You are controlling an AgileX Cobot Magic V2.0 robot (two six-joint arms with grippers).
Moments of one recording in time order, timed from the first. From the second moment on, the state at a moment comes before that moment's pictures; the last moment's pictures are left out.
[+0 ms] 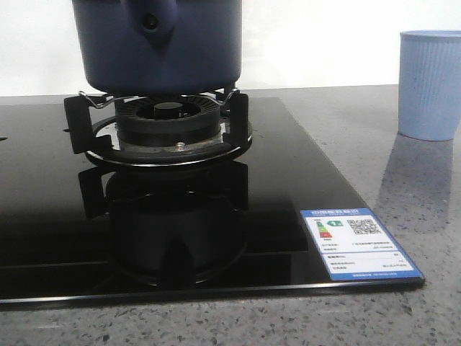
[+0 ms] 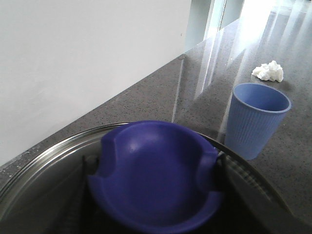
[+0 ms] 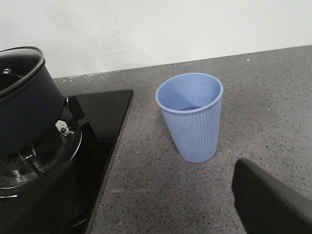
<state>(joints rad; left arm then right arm) -0.21 1.58 -1.21 -1.62 0.79 1.70 0.09 0.48 -0.60 0.23 0.48 -0.04</state>
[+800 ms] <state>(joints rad) 0.11 1.42 -1.28 -1.61 0.94 1.66 0.09 0.61 -0.39 0.16 0.18 -0.04</state>
